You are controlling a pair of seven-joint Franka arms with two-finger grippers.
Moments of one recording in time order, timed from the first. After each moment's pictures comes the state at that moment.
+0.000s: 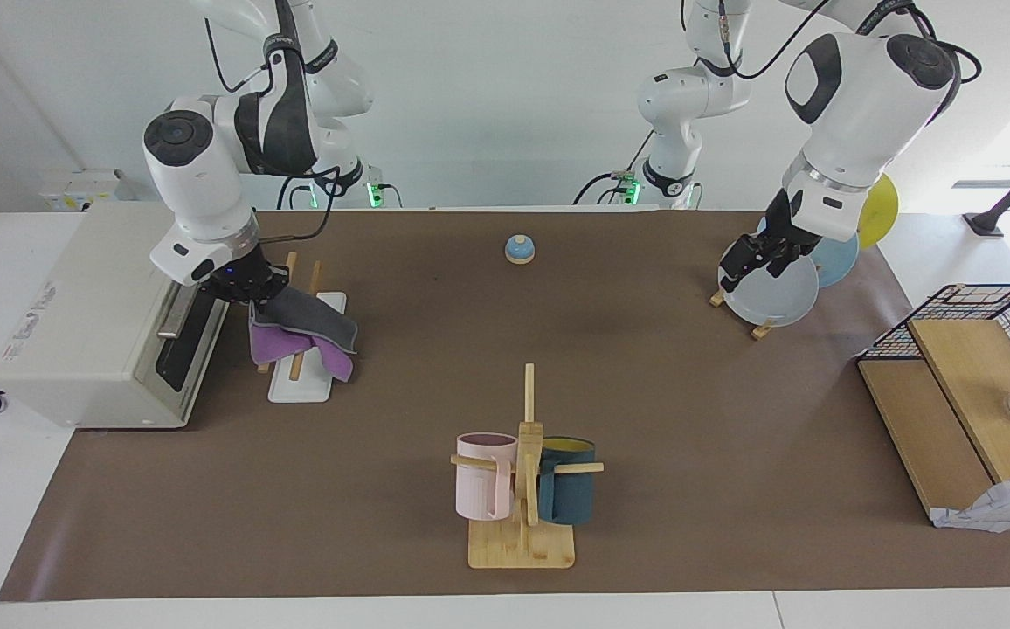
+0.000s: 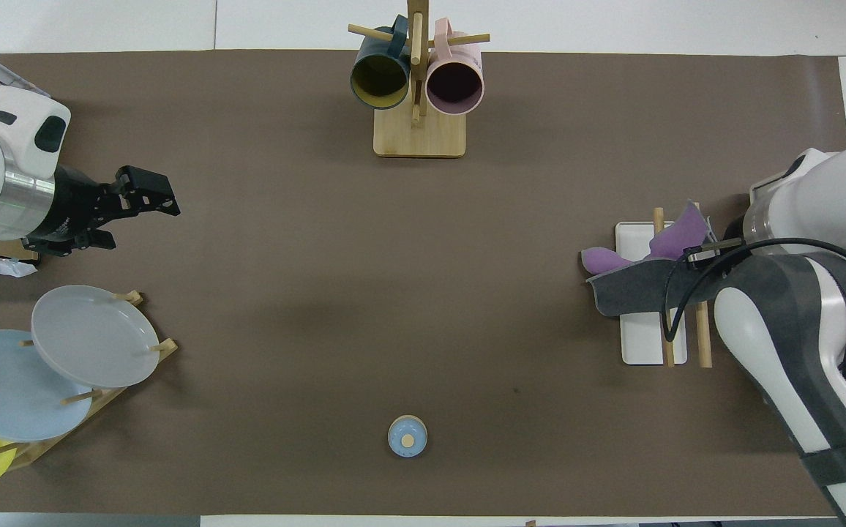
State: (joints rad) left arm 0.15 -0.01 -0.31 -1.75 -0.12 1.77 -0.41; right arm 0.01 -0.02 0.02 -2.02 -0.14 1.95 -0.11
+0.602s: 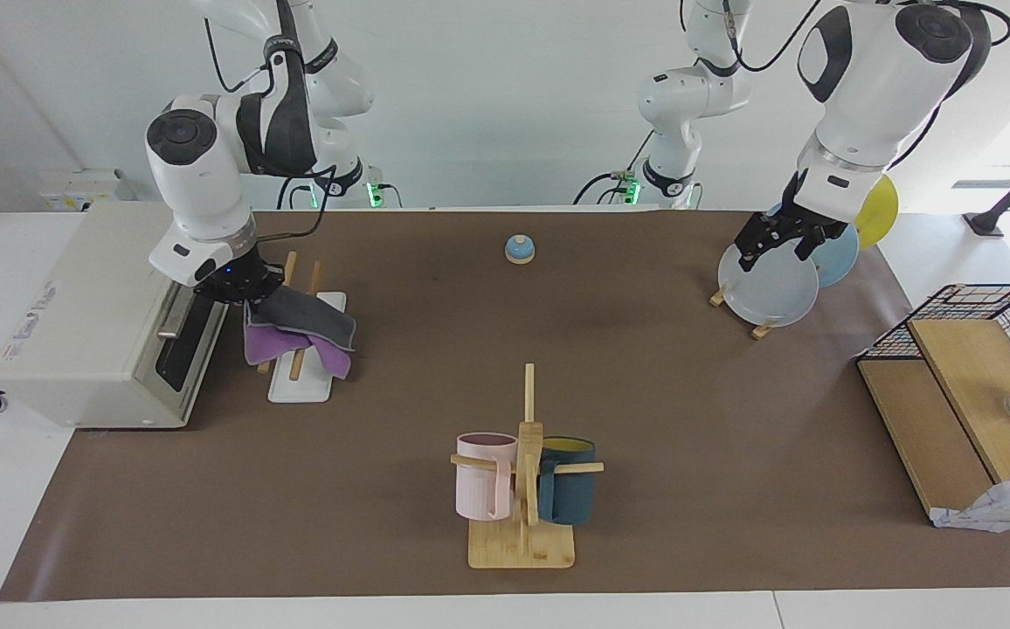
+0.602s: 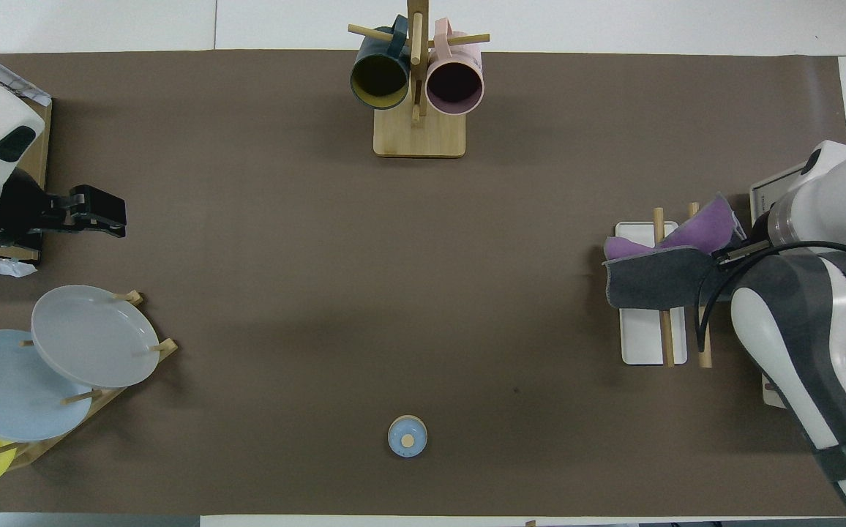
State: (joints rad) left arm 0.14 -0.01 -0.31 -1.65 0.04 1.59 -0.24; right arm -0.01 -0.02 0.02 -2.03 -0.17 1.95 -0.19
